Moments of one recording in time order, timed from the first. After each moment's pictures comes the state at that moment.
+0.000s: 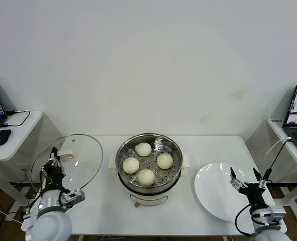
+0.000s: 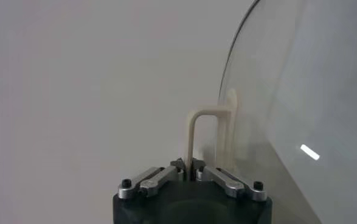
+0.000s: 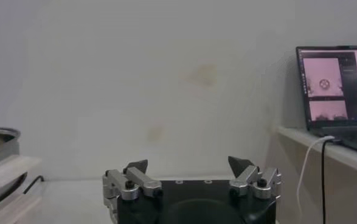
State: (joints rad) left arm 1.37 -1.25 -0.55 -2.12 1.23 0.49 0.13; right arm -1.51 1.35 0.84 1.94 0.31 -0.05 -0.13
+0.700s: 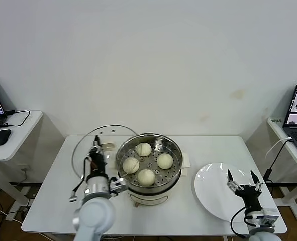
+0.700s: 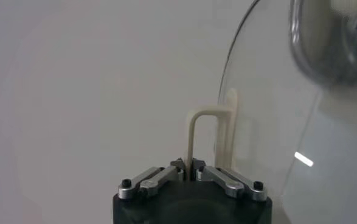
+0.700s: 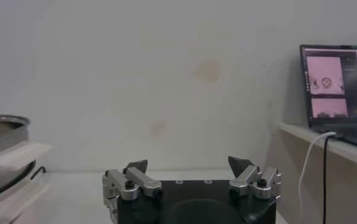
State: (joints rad) left arm 1.18 -1.42 -0.23 -2.06 1.50 0.55 0.26; right arm -1.50 1.46 0.85 1.94 0.21 -0.05 -0.14
